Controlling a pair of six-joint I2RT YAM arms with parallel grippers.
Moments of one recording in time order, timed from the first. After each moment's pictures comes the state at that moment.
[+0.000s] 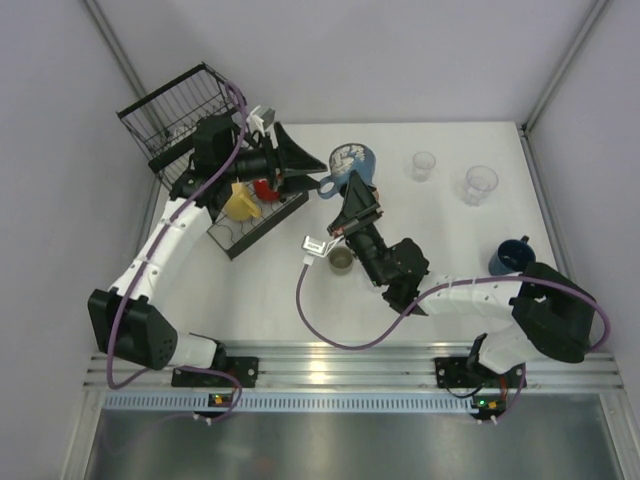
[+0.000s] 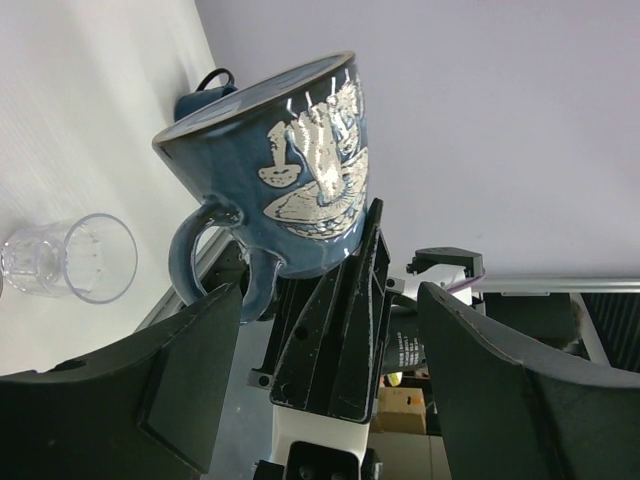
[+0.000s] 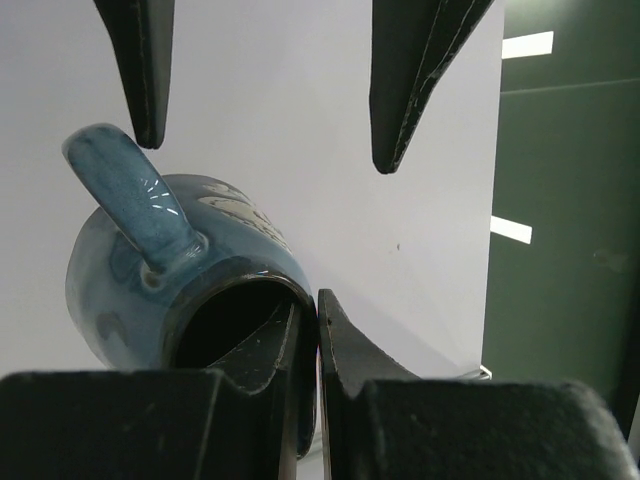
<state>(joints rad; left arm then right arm) -0.28 1.39 1.32 -0.16 0.99 -1.10 1.08 1.44 0.71 1.21 0.47 -1.93</state>
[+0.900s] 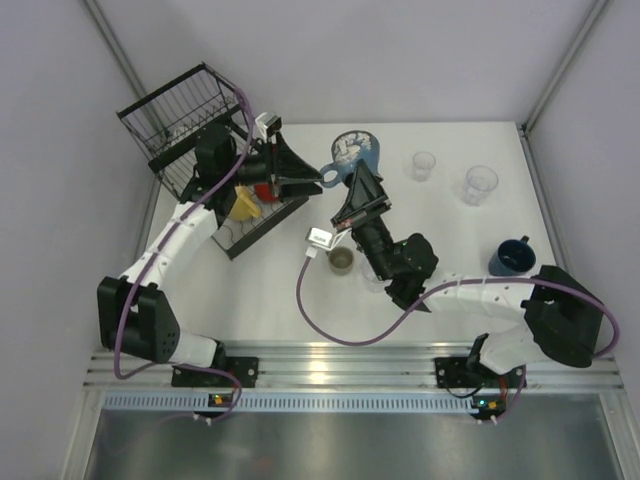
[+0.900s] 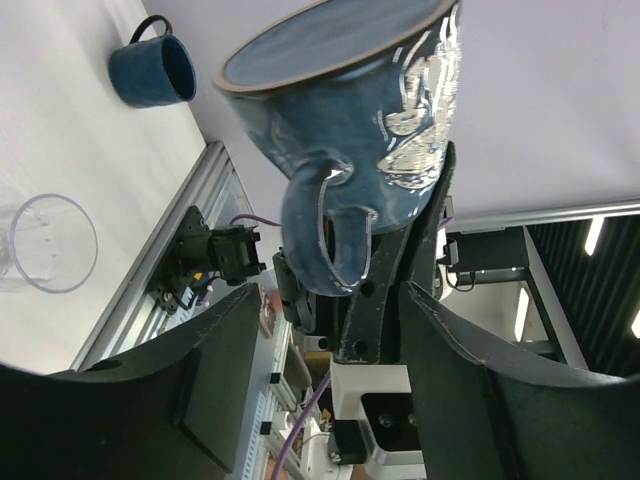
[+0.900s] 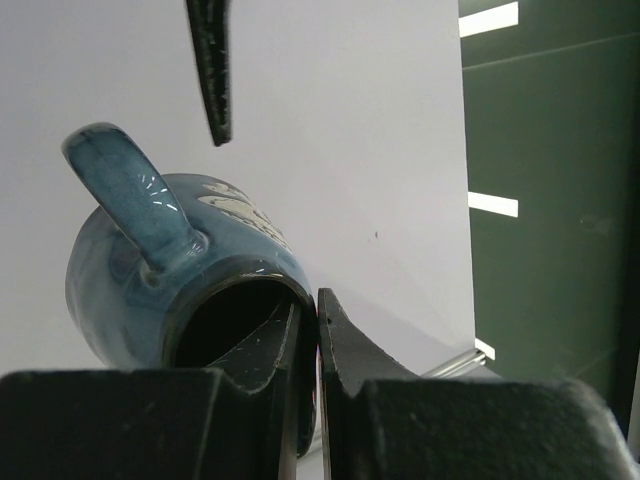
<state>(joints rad) -0.25 1.42 1.19 0.18 1.18 -1.28 1.06 1.40 0.75 1.23 0.43 -1.90</state>
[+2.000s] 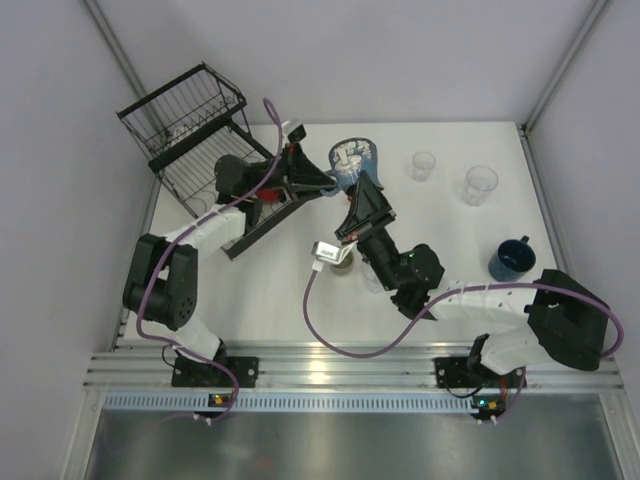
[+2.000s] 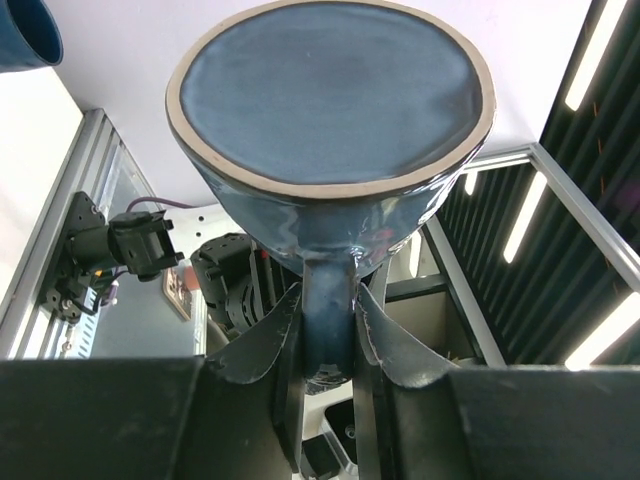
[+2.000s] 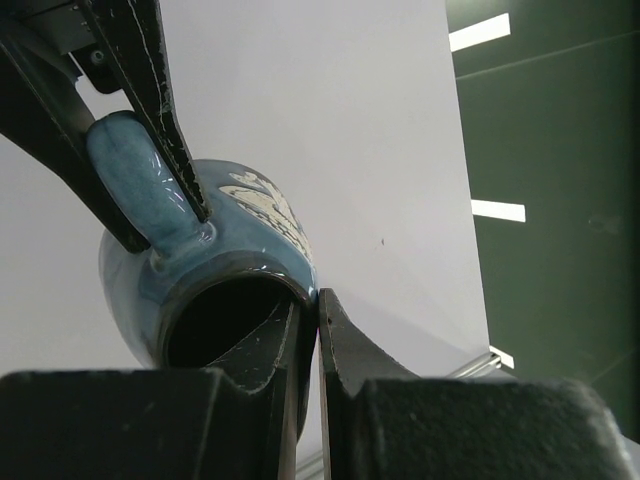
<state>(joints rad) -0.34 1.64 1.04 1.17 1.21 -1.99 1.09 1.36 0.66 1.29 0.40 -1.86</state>
